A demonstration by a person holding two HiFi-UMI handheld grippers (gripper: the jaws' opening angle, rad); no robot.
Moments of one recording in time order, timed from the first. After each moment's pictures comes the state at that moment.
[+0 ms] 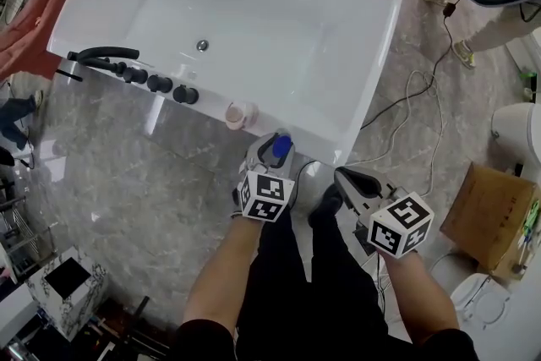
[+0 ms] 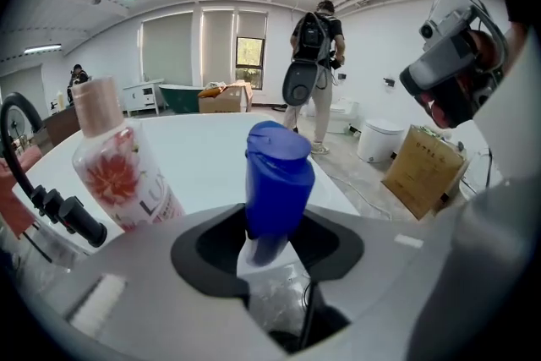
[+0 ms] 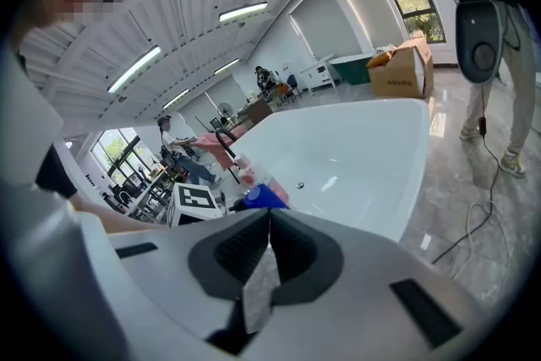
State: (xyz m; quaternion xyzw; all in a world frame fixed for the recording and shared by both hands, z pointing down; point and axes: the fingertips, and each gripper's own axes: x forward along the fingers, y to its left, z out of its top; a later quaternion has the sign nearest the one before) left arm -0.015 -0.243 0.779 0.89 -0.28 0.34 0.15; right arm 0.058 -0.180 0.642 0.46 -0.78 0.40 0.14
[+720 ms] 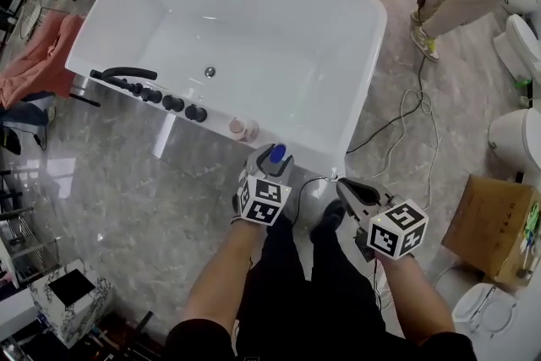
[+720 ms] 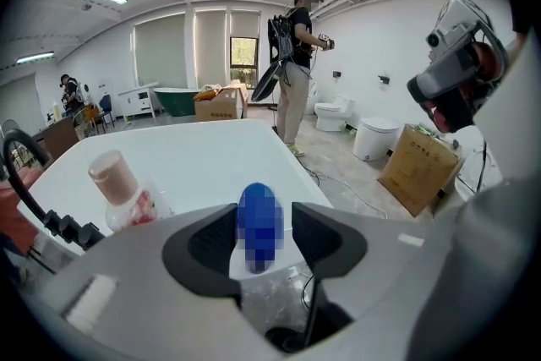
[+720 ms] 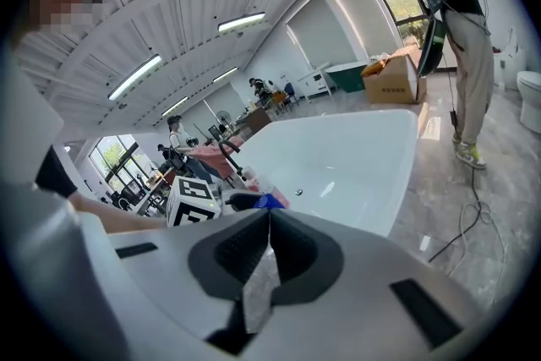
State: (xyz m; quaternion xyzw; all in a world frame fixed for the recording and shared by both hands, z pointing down) left arm -0.005 -0.237 0.734 0.89 -0.26 0.35 0.14; right arm 0.082 -0.156 0.602 0.48 -0.78 0.39 0.12
